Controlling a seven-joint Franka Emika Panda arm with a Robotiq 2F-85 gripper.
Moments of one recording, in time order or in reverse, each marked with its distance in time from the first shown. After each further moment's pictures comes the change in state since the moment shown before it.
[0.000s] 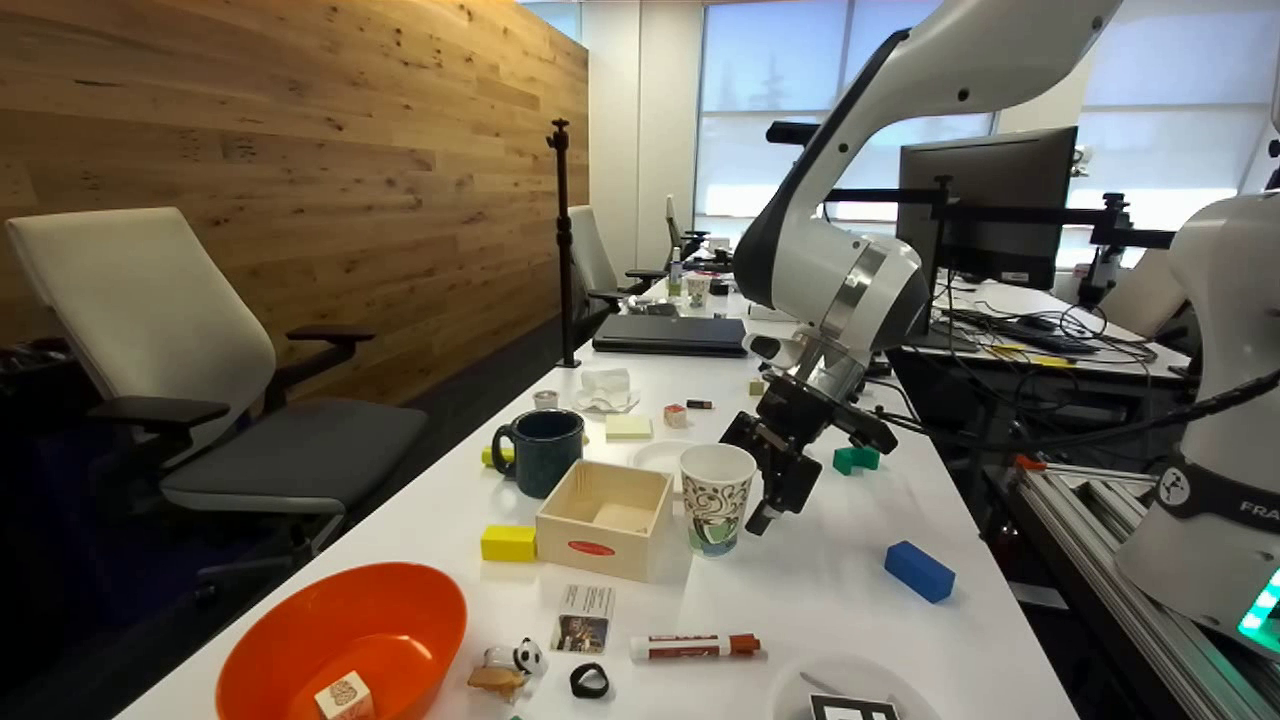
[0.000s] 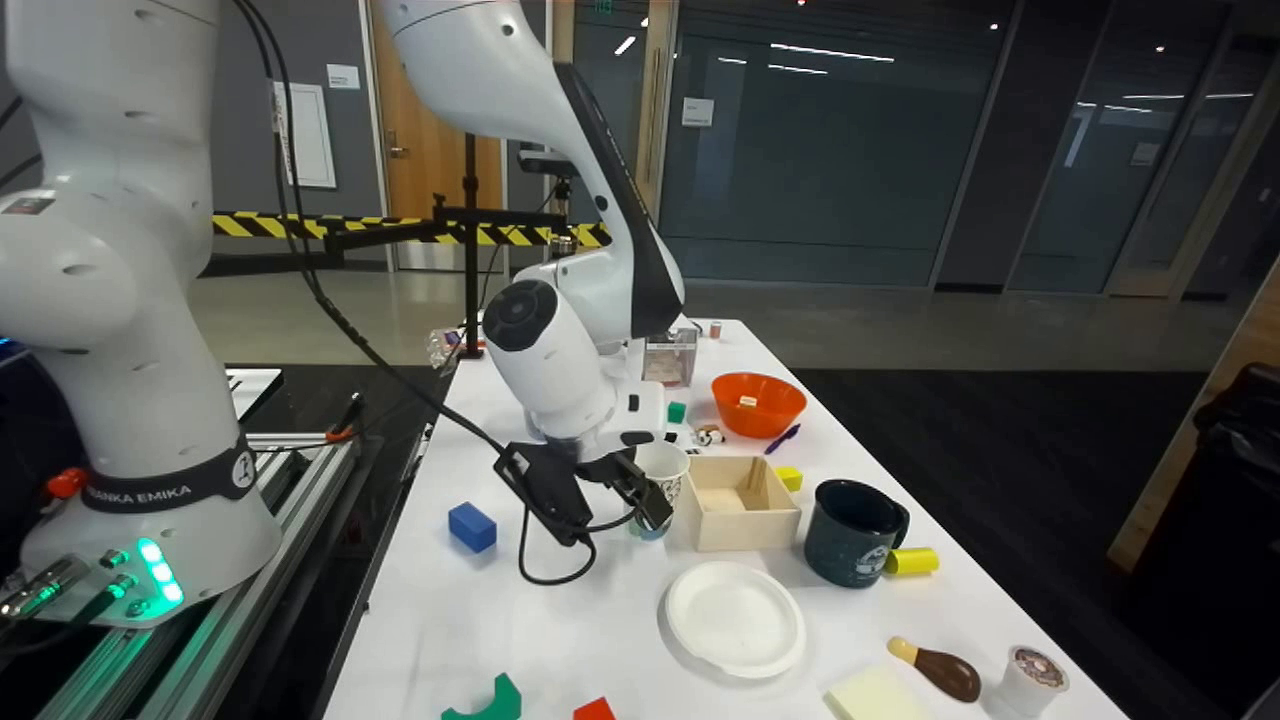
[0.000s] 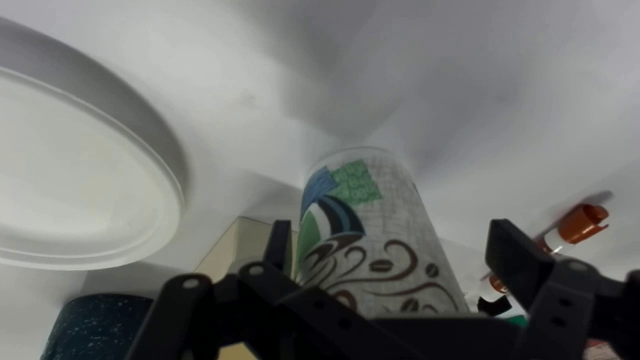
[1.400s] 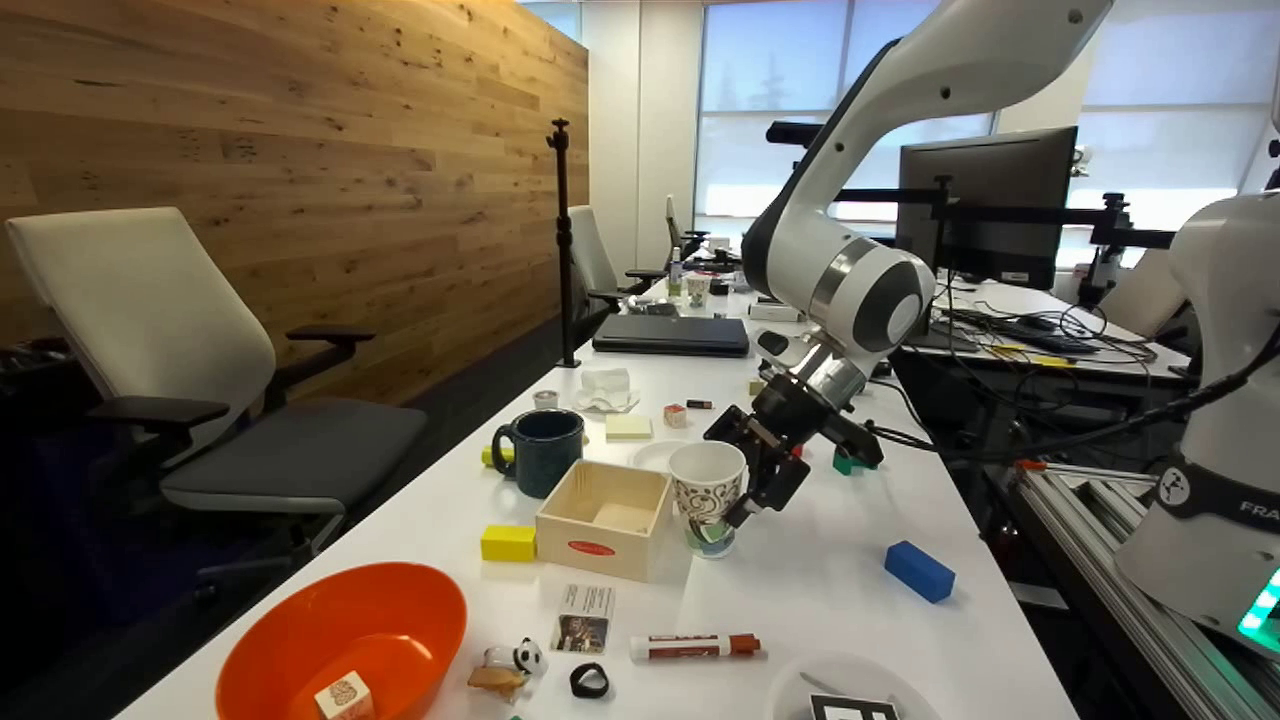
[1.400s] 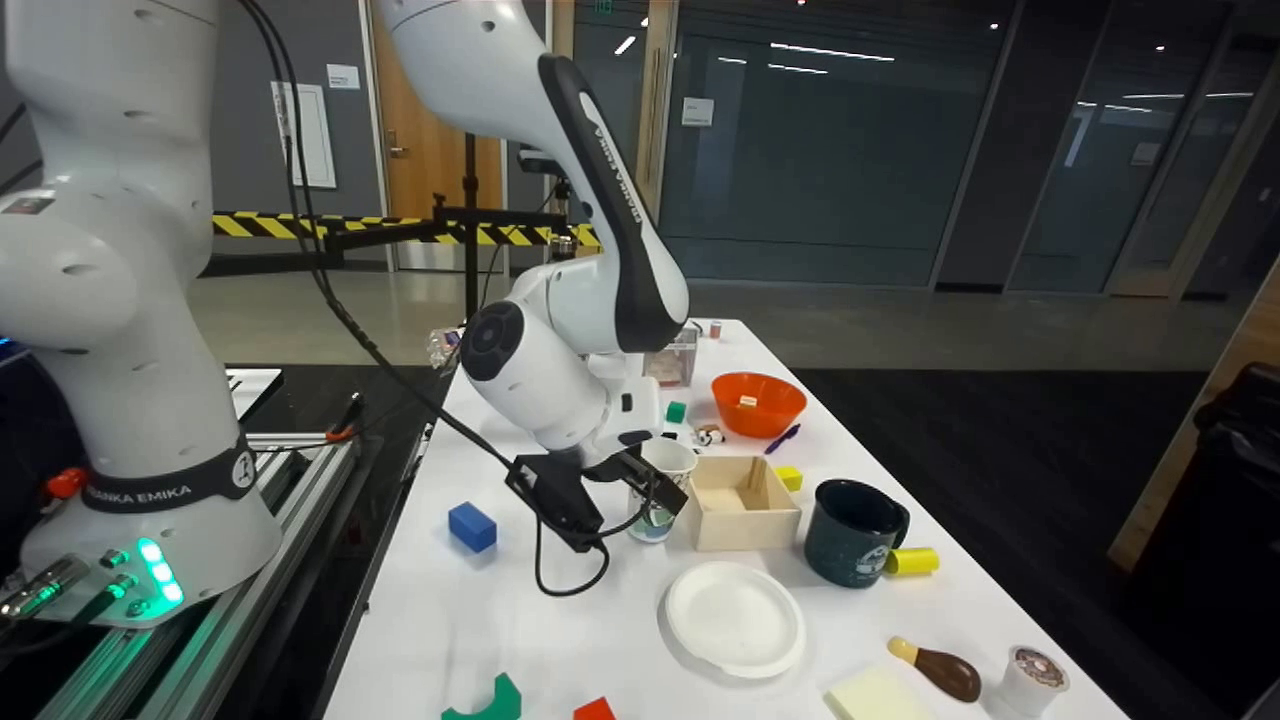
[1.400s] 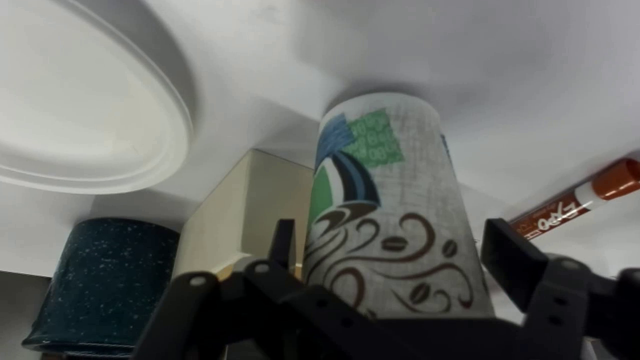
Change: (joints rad) arm -0.001 0.000 -0.045 0.006 0.277 -0.135 -0.332
